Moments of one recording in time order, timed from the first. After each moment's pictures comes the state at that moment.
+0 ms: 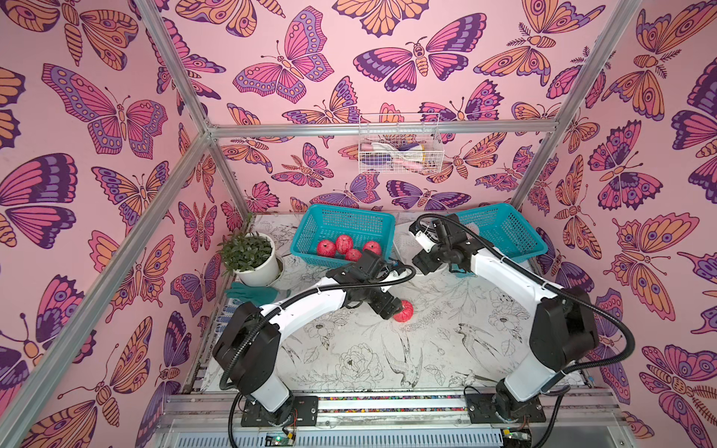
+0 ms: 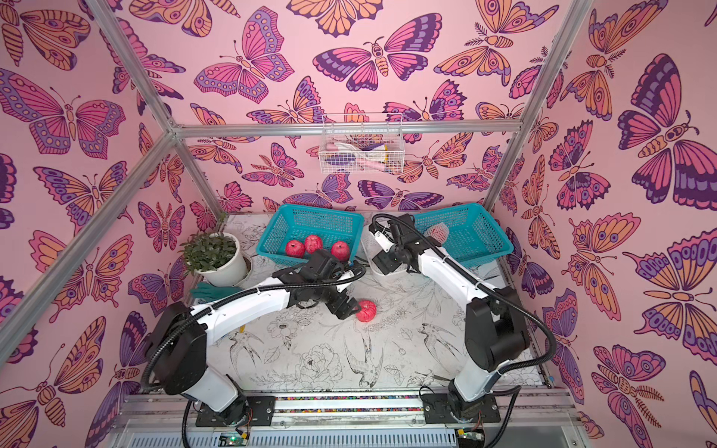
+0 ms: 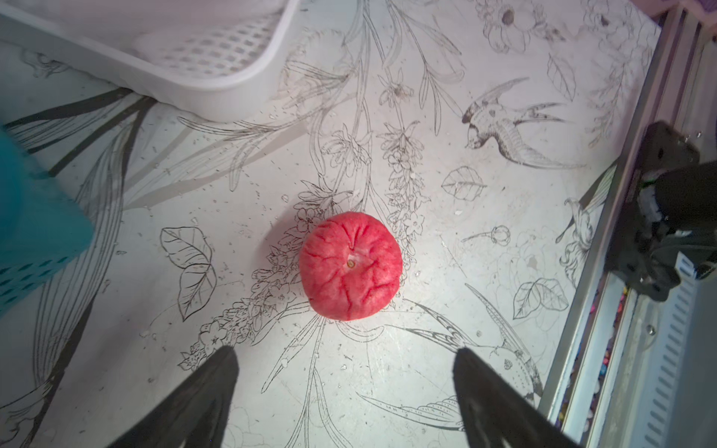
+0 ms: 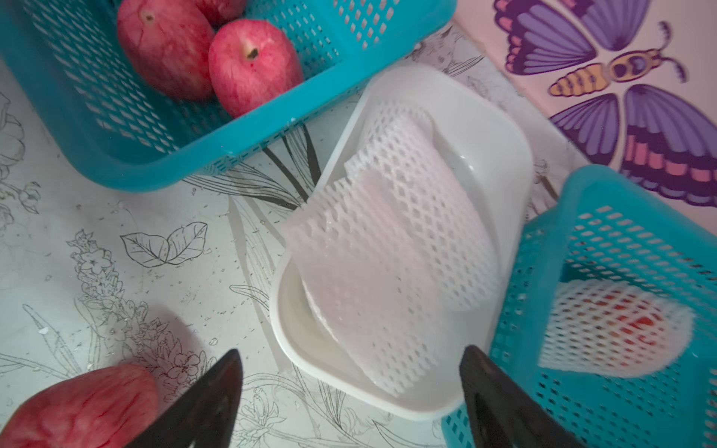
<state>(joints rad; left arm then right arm) -0.75 1.63 1.15 -0.50 0.33 0.10 0.42 1.64 1.32 -0.52 -0.01 -0.34</state>
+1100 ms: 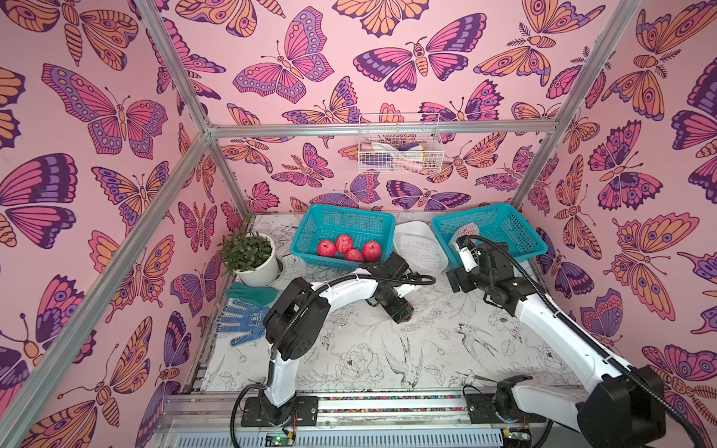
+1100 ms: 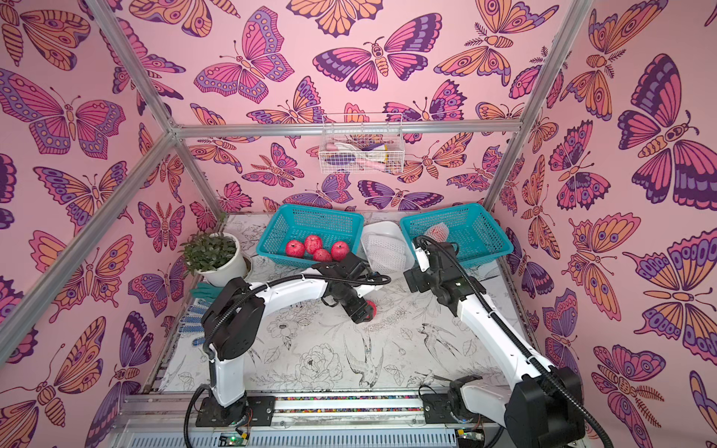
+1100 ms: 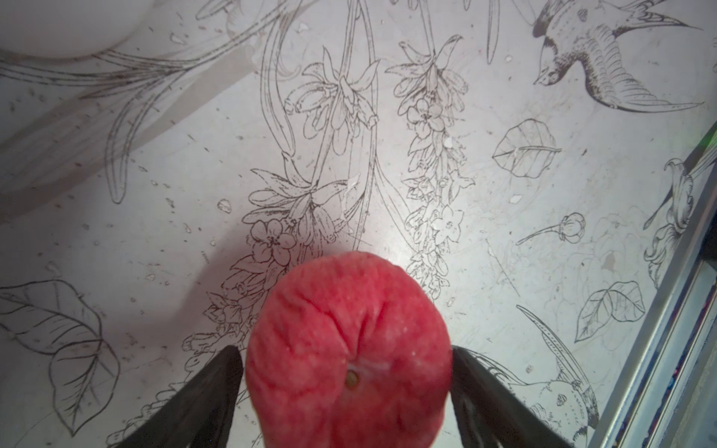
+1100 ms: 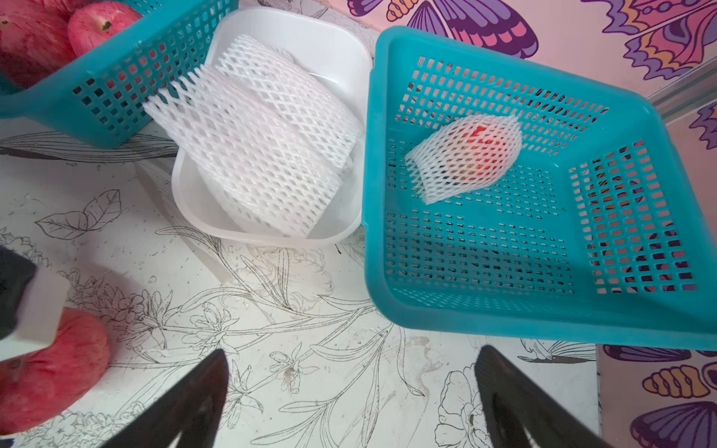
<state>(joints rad) -0.80 1.96 1.40 -0.64 0.31 0.15 0.28 1.19 0.89 -0.44 0.10 -0.18</state>
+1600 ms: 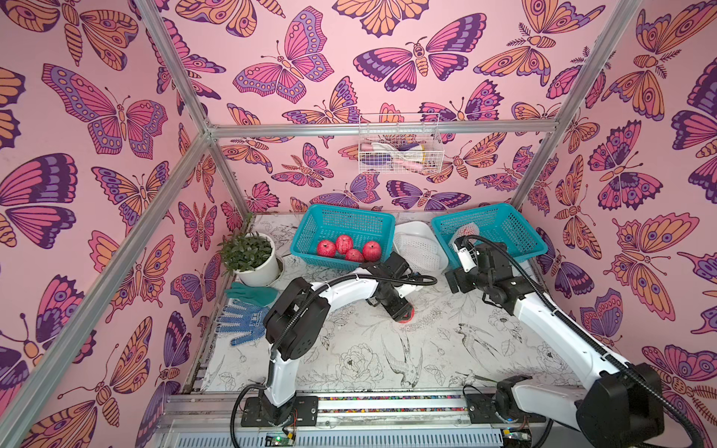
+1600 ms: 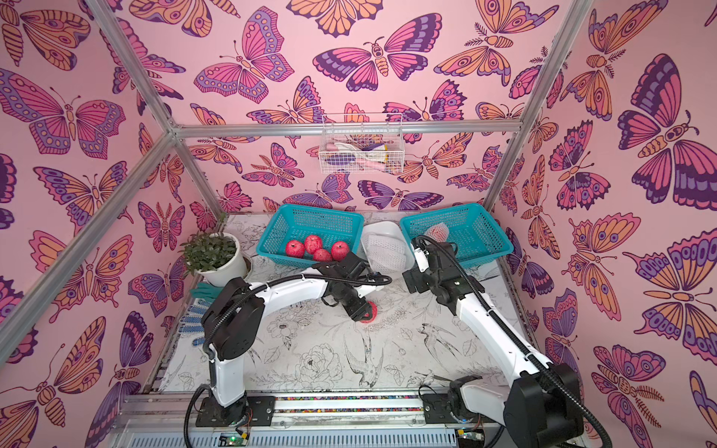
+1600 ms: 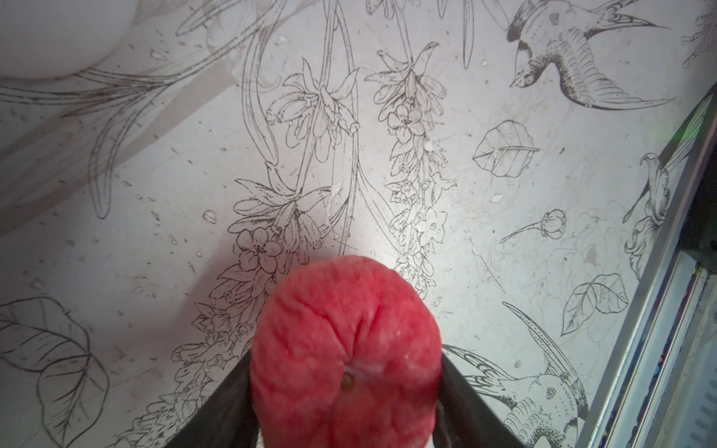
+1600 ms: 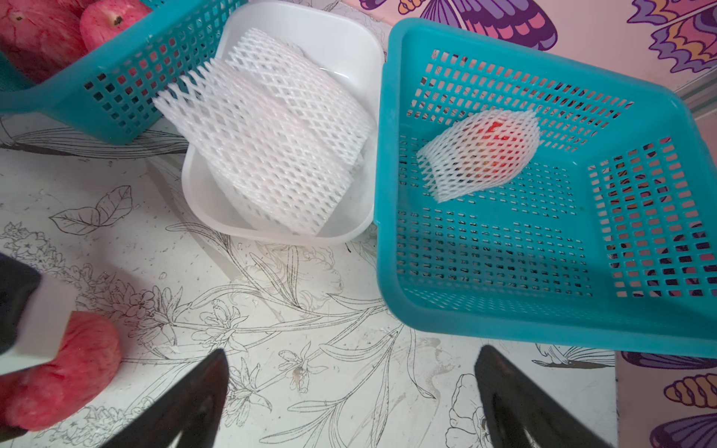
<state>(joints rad) -0.80 1.96 1.40 -0.64 0.34 0.18 0.28 1.20 0.89 -0.44 0.08 -0.17</state>
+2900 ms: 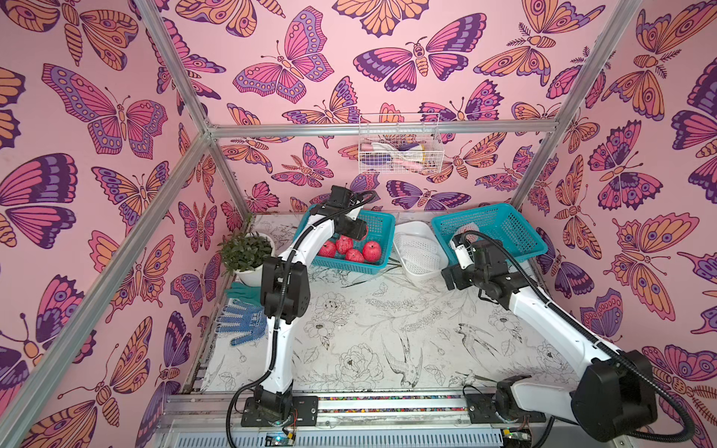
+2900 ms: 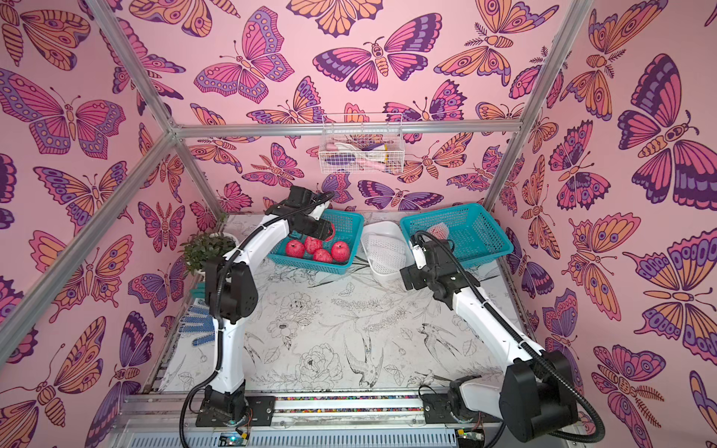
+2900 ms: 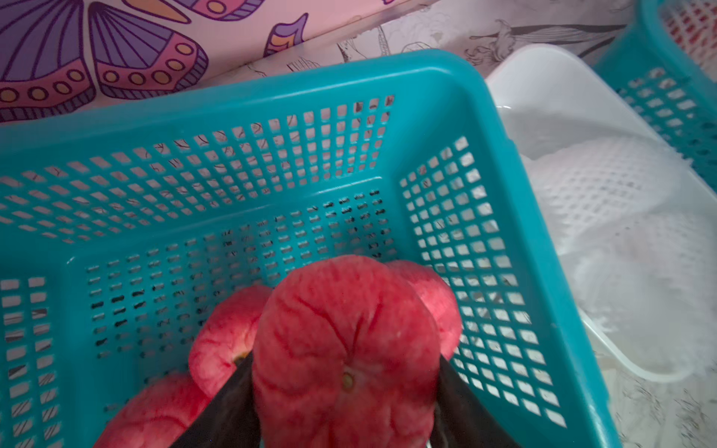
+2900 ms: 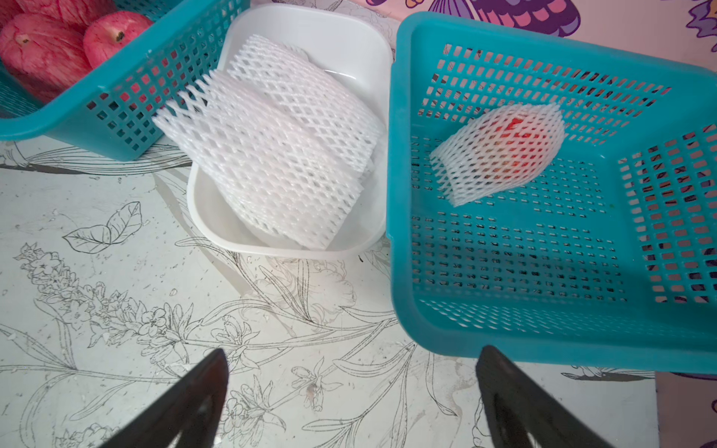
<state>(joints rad) -0.32 2.26 2.11 -0.76 0.21 0.07 0.28 1.27 0.92 -0.41 0.05 -0.13</state>
